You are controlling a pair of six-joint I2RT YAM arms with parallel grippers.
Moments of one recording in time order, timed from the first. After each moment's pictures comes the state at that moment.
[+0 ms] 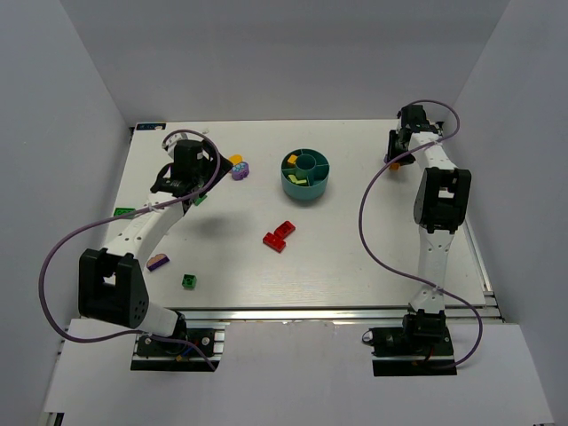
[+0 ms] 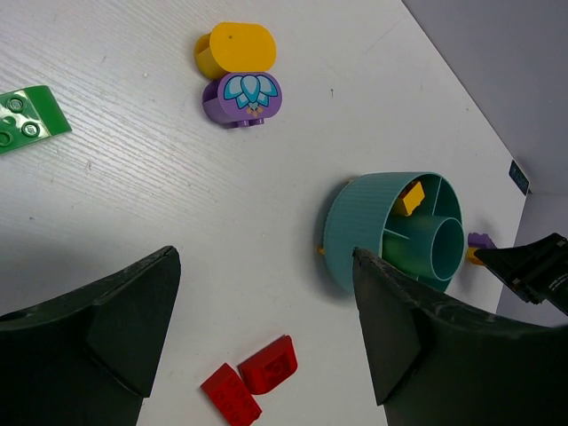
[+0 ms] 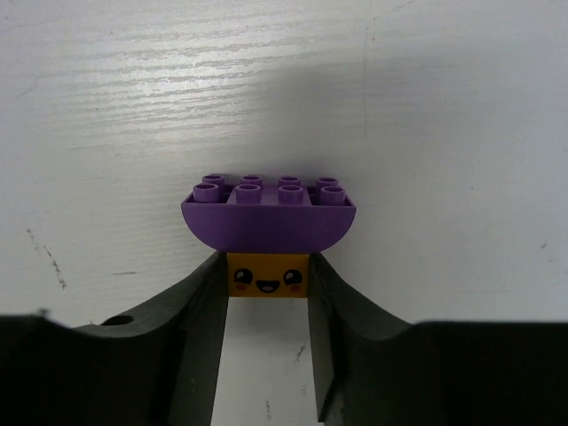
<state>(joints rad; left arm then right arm) -0.23 1.45 1.11 -0.25 -0.12 -0.87 -0.02 2.41 2.09 -0.66 0.05 0.02</state>
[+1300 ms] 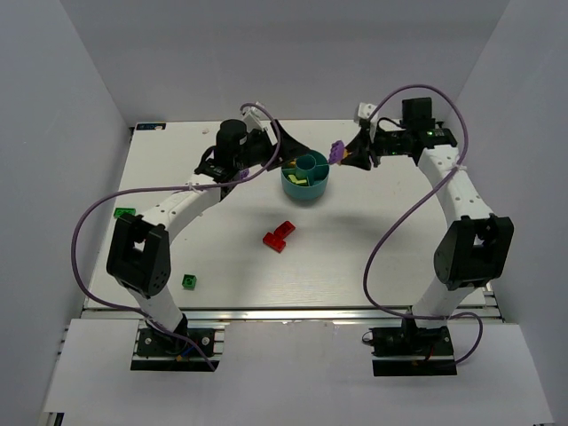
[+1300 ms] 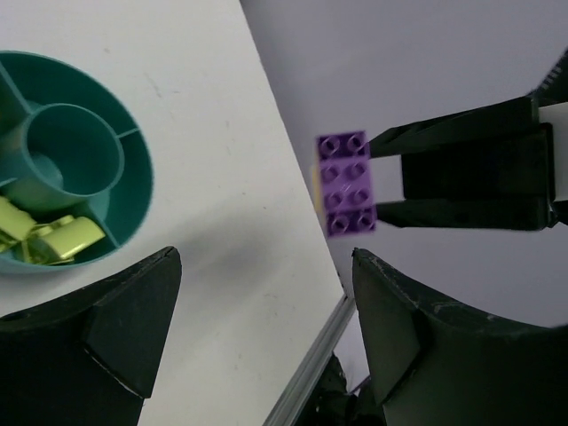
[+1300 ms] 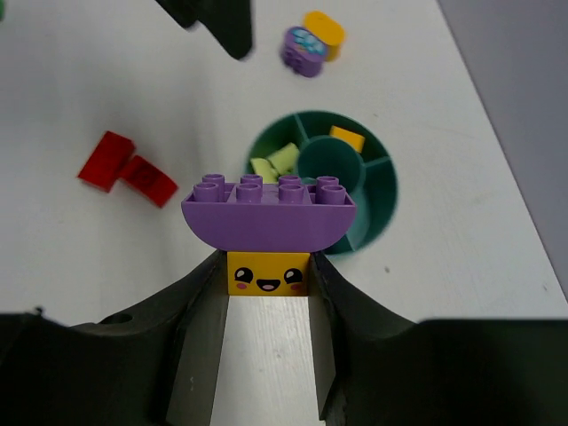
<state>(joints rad) -0.45 1.71 1.34 0.15 0.47 -0.85 0.09 1.71 1.62 -0.65 -1.04 -0.84</state>
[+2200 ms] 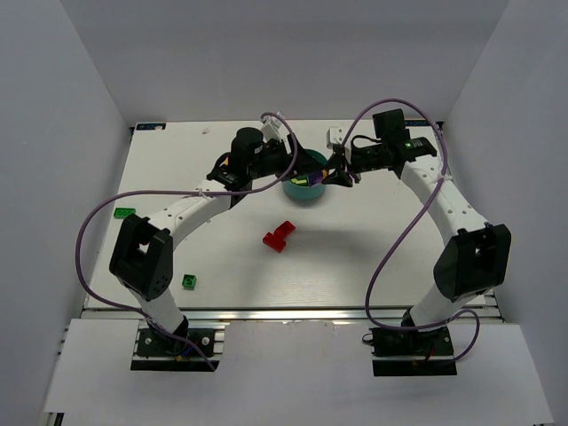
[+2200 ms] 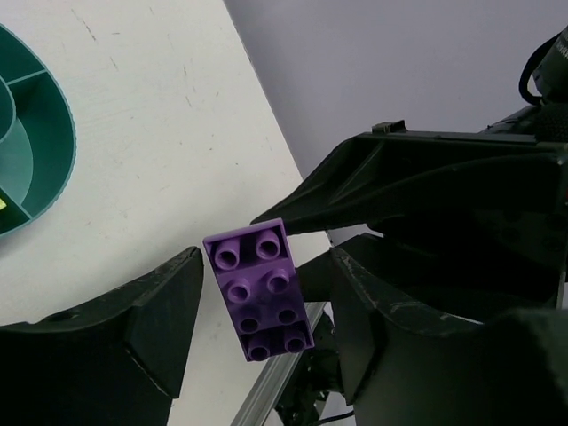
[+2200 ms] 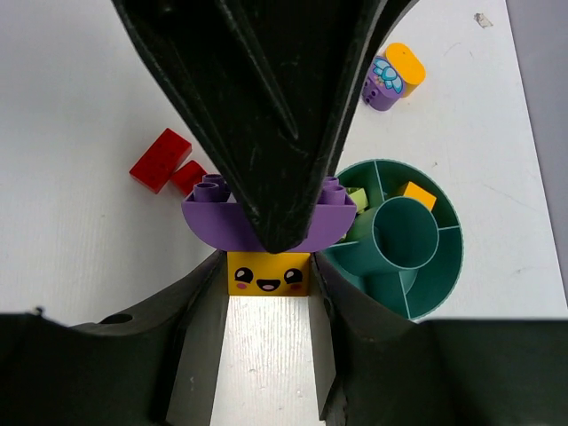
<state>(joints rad) -0.56 1.71 1.32 0.16 0.50 -0.83 0.31 1.63 1.54 -0.74 -0.99 -1.03</state>
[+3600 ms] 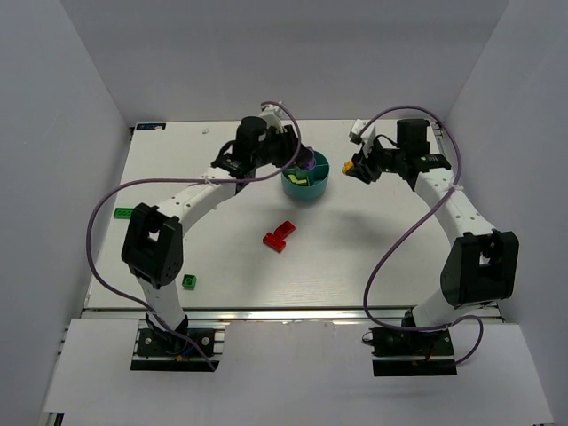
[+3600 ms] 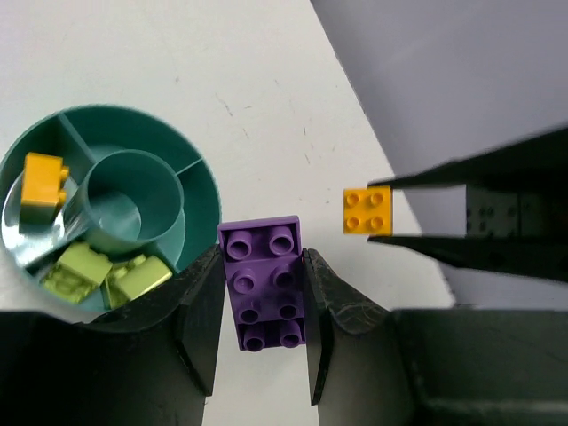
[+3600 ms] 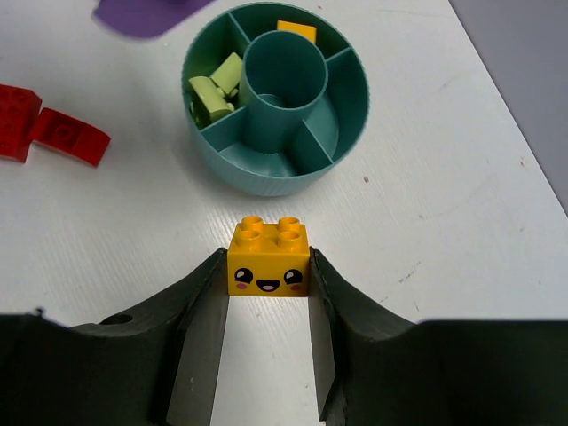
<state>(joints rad) -0.51 1.82 1.50 0.01 0.34 -0.58 0.18 1.56 1.32 -0.43 -0.73 -0.74</state>
